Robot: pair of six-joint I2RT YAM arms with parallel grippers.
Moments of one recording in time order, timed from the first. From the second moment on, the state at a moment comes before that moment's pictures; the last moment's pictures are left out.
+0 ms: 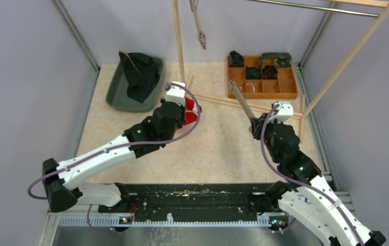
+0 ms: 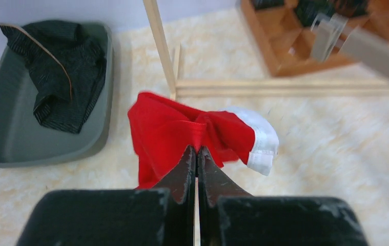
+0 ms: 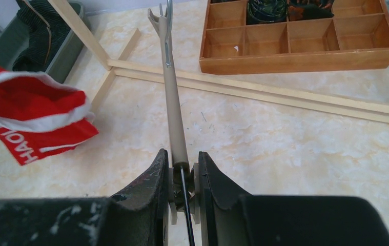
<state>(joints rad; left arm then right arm) -1.03 1.30 1.12 -0.17 -0.79 -0.17 0.58 0.55 0.70 -0.37 0.43 0.31</state>
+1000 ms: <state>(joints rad) -1.07 1.15 1.49 -0.65 -1.05 -0.66 0.58 0.52 0.73 -0.43 0.39 0.31</state>
